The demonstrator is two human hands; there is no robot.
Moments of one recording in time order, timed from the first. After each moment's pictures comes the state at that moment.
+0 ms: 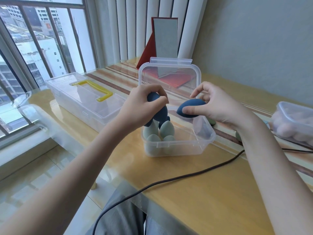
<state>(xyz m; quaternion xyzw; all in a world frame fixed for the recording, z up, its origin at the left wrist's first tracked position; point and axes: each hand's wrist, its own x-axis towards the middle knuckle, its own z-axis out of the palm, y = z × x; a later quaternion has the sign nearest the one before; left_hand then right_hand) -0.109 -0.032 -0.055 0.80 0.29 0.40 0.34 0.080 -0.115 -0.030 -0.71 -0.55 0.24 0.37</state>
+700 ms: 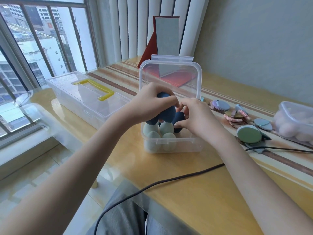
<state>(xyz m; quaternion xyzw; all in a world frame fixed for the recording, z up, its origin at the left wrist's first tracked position) -0.100 -0.027 -0.043 0.84 0.28 0.30 0.36 0.045 -0.100 -0.066 -0.76 -0.60 0.07 0.24</state>
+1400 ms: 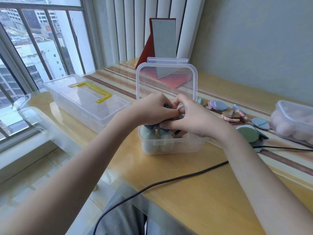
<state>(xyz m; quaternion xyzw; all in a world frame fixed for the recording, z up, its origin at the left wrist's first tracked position) -0.083 -0.019 -0.051 0.89 0.35 0.13 0.27 0.045 -0.107 -0.052 -0.67 -0.60 0.31 0.30</state>
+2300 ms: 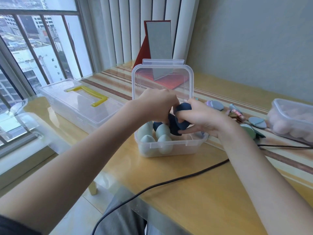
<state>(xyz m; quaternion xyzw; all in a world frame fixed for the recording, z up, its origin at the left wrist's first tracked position) -0.060 -0.017 -0.032 0.97 0.24 0.04 -0.05 0.058 -0.104 -0.045 -0.72 -0.42 0.42 0.37</state>
